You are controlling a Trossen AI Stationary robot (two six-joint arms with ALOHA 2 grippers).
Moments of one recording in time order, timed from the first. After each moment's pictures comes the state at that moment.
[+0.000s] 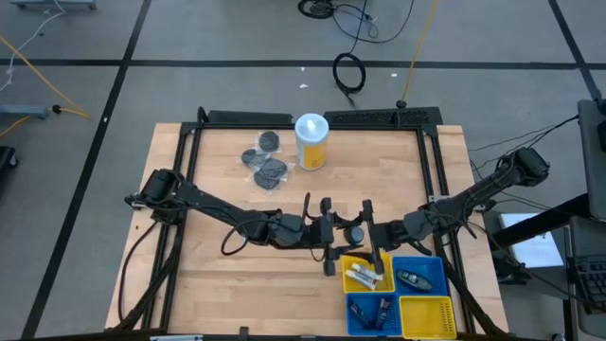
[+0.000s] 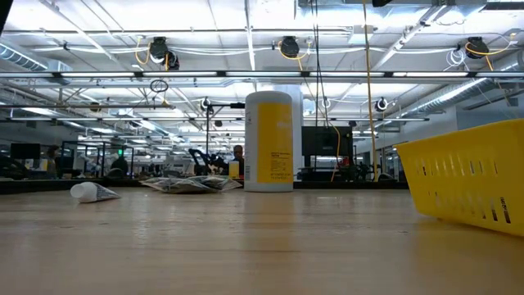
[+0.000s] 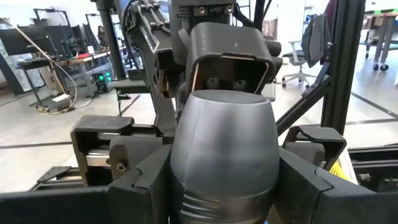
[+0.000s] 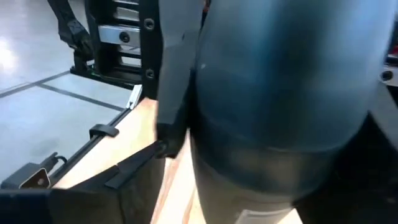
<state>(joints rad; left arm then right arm) -0.30 1.91 1.46 0.46 -0.33 0.11 0.48 1.17 0.66 0.39 0.31 -0.15</state>
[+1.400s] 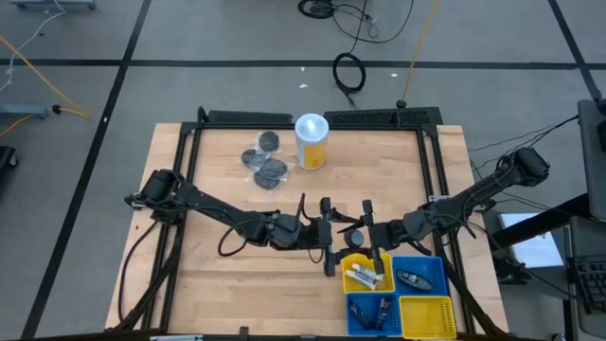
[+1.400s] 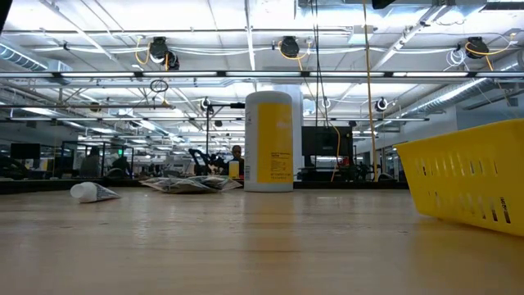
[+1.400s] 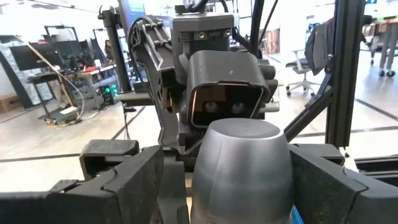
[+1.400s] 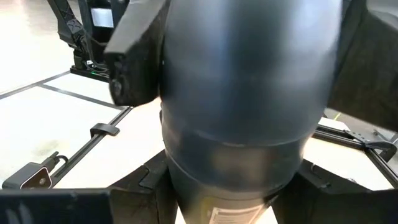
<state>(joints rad) -0.30 1.91 1.46 0.51 -0.35 0.16 0.48 1.17 0.66 0.38 0.31 -0.13</state>
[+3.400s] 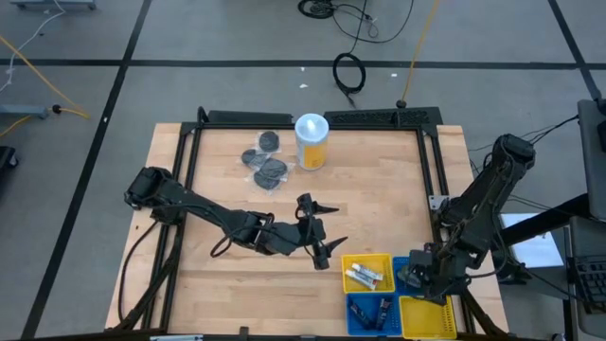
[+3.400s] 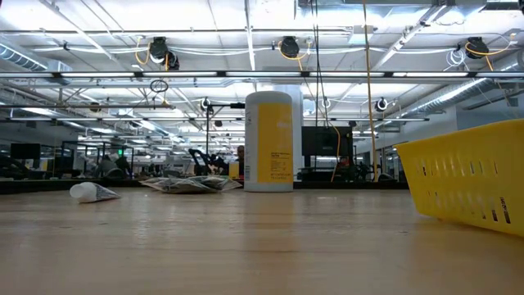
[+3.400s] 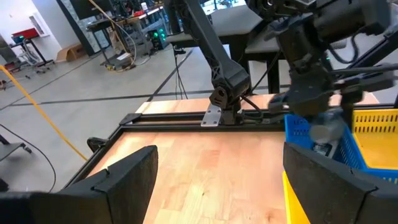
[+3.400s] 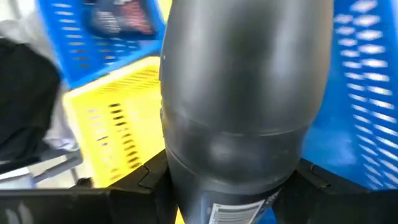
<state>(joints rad) -0.36 1.82 1.46 0.13 -0.64 0.07 1.04 1.09 0.66 -0.66 -0.03 1.39</state>
